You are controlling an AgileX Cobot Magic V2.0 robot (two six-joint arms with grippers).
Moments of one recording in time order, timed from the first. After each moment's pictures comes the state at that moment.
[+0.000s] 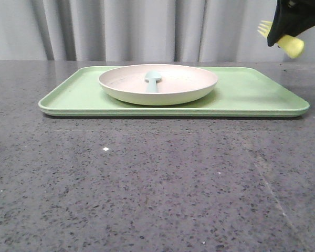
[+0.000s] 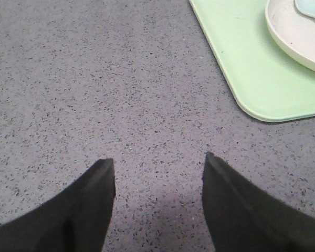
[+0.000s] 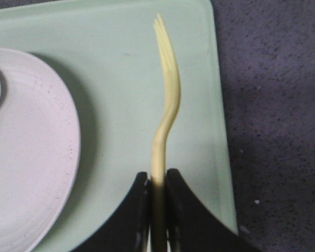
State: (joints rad) left arm 0.02 0.74 -0.60 -0.34 0.55 0.34; right arm 0.27 1.51 -1.23 0.00 0.63 0.40
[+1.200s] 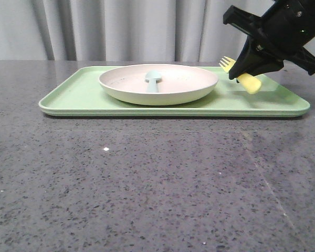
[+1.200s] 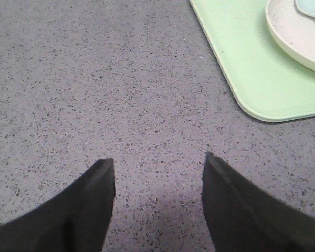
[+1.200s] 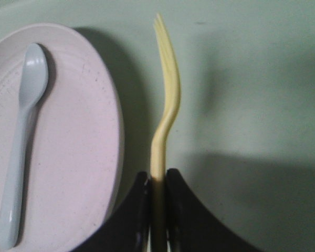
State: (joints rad) left arm 0.02 0.74 -0.60 -0.34 0.55 0.34; right arm 0.15 1.69 -1.17 0.83 0.52 -0.35
